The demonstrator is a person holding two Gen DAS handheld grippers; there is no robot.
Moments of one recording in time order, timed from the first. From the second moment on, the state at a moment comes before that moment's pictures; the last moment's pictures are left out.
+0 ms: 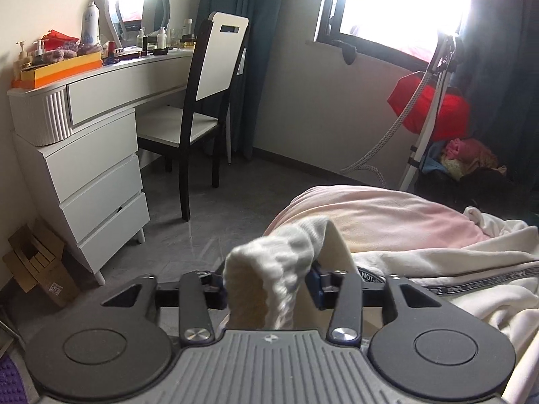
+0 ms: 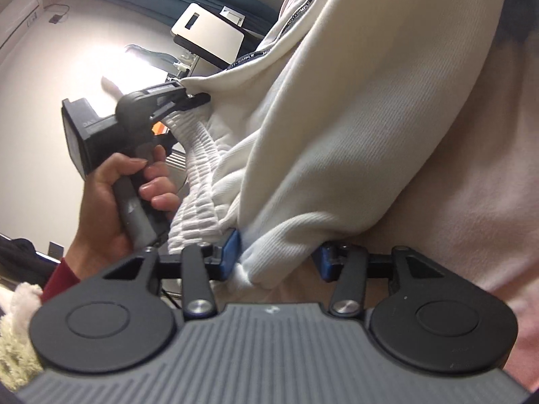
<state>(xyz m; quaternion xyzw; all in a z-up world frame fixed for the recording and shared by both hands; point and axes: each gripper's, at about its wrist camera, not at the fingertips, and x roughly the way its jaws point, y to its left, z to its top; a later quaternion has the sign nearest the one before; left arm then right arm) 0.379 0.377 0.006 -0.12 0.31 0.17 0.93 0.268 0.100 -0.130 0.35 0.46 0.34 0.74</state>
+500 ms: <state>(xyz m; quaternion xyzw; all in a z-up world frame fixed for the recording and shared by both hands) 0.179 0.195 0.129 -0.06 0.20 0.07 0.98 0.130 -0.043 0.011 0.20 0.27 0.27 0.90</state>
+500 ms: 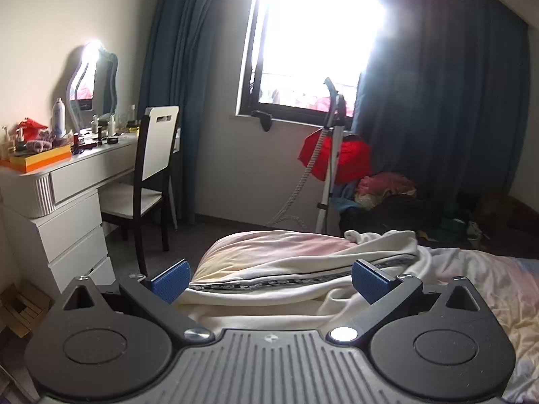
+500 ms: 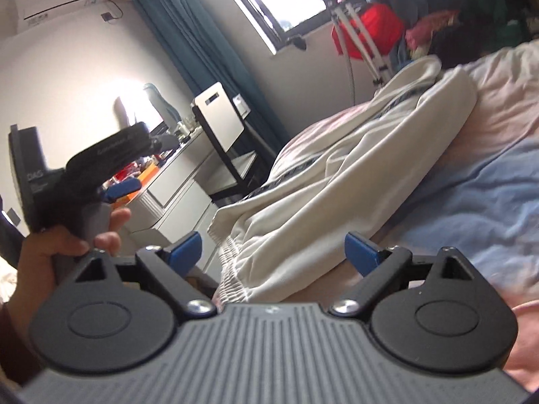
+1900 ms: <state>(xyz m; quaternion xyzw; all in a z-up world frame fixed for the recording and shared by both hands) 0.120 0.002 0.010 0.05 0.20 -0.02 0.98 0.066 -0.240 0.012 0.18 0.17 0.03 0.97</state>
